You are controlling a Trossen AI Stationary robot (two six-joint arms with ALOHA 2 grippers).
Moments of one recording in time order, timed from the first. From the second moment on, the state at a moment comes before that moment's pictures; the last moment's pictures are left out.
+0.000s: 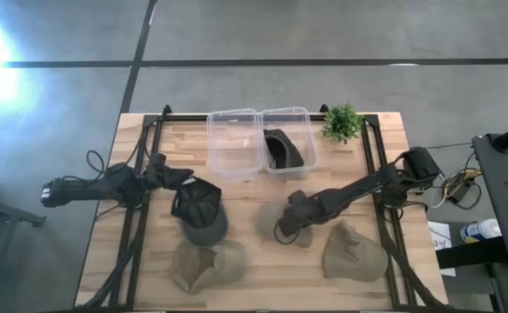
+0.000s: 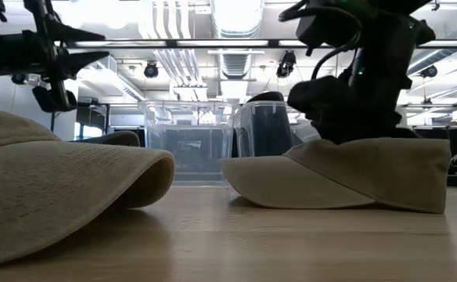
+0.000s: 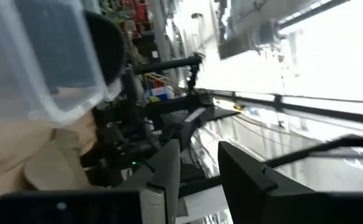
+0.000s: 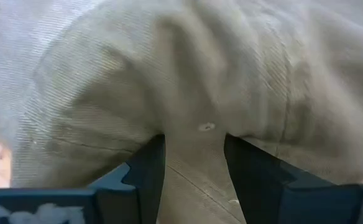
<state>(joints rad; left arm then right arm) 0.03 0.06 0.01 0.24 -0.13 -1.35 0.27 1.75 0.93 -0.43 0.13 1.34</state>
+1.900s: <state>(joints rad) -0.31 1.61 0.64 0.33 -0.35 -1.49 0.20 1.79 0.92 -0.26 0.01 1.27</state>
